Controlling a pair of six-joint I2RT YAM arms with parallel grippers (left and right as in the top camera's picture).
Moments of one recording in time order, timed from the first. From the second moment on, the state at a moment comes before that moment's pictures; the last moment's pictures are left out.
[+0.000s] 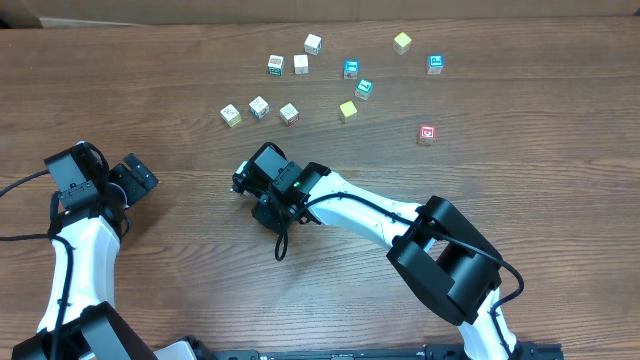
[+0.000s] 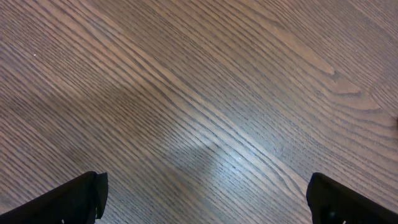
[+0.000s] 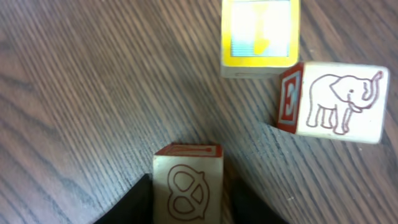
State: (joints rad) left arm 0.45 1.44 0.82 -0.31 0.02 -0.29; right arm 0.88 2.13 1.49 -0.51 -0.15 -0.11
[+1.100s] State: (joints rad) left arm 0.45 1.44 0.82 -0.31 0.02 -0.29; right arm 0.88 2.13 1.49 -0.53 -0.13 -0.06
